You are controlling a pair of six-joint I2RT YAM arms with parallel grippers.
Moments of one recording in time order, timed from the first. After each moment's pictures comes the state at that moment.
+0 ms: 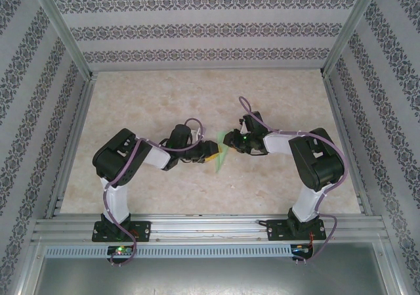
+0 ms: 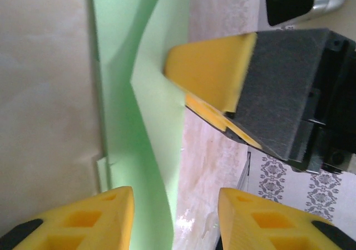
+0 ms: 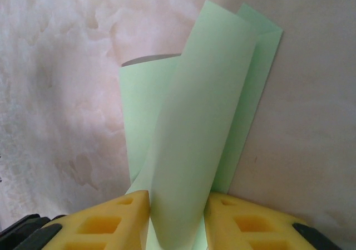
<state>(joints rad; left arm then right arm) -0.55 1.94 0.76 0.63 0.69 -1.08 0.39 1.79 0.84 0.02 -0.44 0.81</state>
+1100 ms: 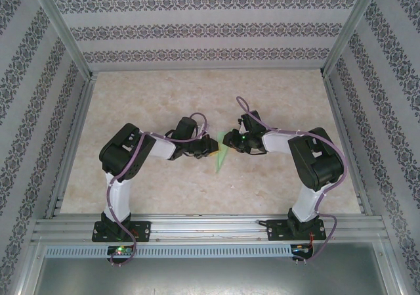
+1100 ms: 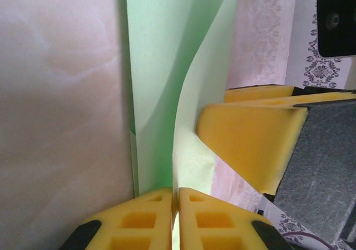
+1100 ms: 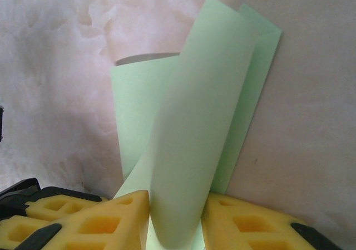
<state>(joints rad) -0.53 2.03 0.94 0.41 0.68 -0.96 0.40 1.80 0.87 -0.04 -0.41 0.78</state>
